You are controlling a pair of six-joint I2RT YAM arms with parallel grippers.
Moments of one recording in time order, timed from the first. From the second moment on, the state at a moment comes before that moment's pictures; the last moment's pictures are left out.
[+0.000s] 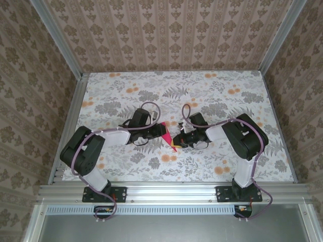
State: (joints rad) left arm -0.63 1.64 0.74 0.14 0.46 -0.77; right arm 0.47 1.88 0.76 0.15 -0.86 0.71
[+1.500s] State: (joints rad) left arm -0.66 1.78 0.79 0.10 0.45 -0.78; right arm 0.46 1.86 0.79 0.05 -0.82 0.71
